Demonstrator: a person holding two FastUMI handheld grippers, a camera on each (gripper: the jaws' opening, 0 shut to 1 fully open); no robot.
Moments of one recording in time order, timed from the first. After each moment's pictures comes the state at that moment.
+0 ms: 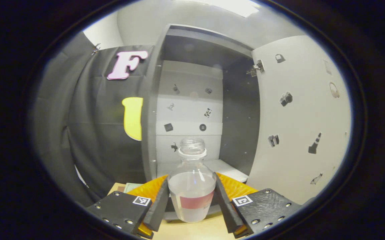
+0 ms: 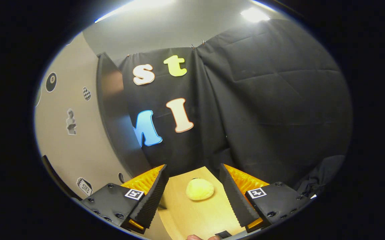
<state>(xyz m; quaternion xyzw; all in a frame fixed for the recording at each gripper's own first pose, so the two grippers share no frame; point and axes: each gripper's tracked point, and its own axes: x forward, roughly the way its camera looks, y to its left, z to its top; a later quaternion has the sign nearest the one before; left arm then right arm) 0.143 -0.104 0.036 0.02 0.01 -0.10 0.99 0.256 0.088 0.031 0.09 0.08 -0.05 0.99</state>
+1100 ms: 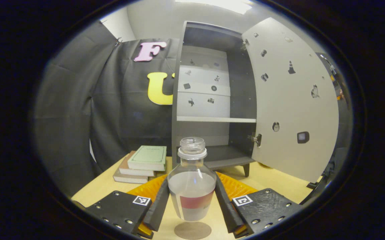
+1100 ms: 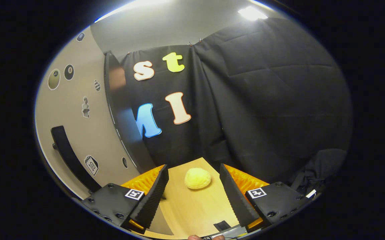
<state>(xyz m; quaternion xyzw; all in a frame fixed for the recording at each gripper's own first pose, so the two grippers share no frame) 0.048 -0.063 -0.247 0.04 0.02 -0.05 1.00 0.205 0.086 -0.002 0.08 0.10 -0.06 0.99</state>
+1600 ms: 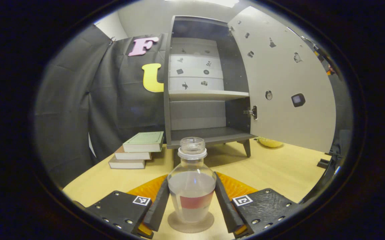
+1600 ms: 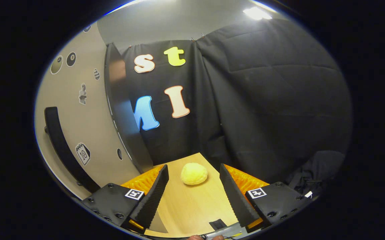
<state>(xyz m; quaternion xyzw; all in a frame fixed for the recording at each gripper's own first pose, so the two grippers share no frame) 0.037 -0.070 -0.331 0.07 0.05 -0.05 1.00 0.208 0.079 -0.038 0.07 0.14 -0.08 0.99</state>
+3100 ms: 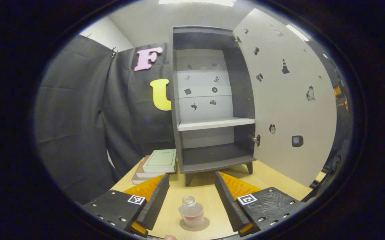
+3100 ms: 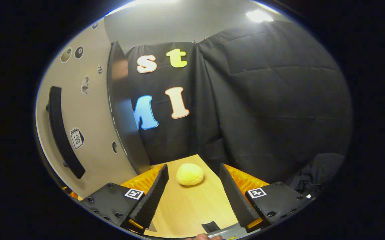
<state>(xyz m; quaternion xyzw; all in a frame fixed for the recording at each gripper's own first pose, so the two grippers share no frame) -0.011 -0.104 -0.160 0.05 0.06 0.02 1.00 0.214 0.064 -0.042 0.07 0.09 -0.05 0.99</state>
